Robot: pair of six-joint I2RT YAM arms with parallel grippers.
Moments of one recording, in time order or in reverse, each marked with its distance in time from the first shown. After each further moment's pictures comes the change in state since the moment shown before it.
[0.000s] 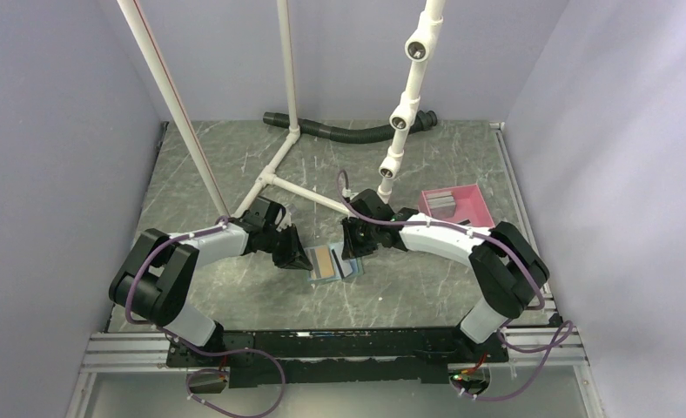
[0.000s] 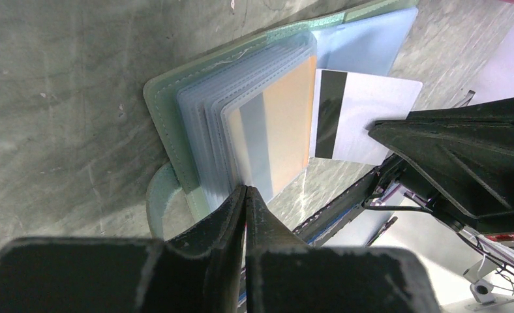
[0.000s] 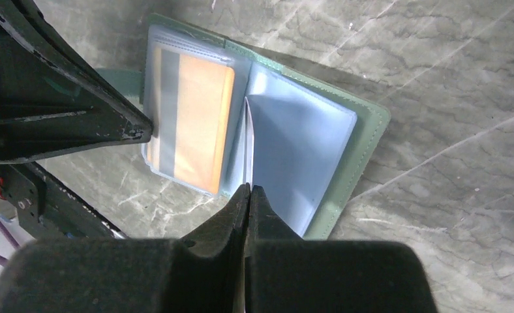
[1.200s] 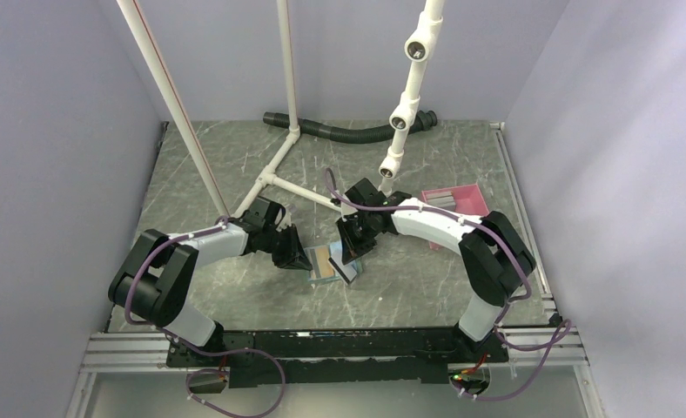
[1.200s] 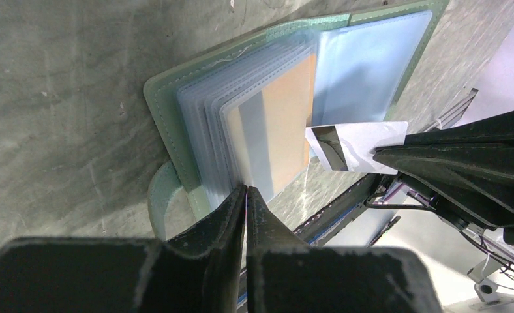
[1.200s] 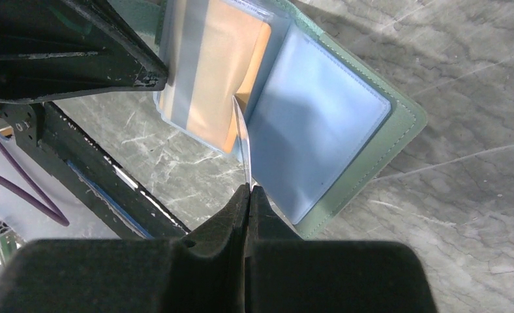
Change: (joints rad) left arm 0.000 -0.005 -0.001 -0.004 0.000 0.011; right arm -0.029 0.110 0.186 -0.270 -0.194 -0.201
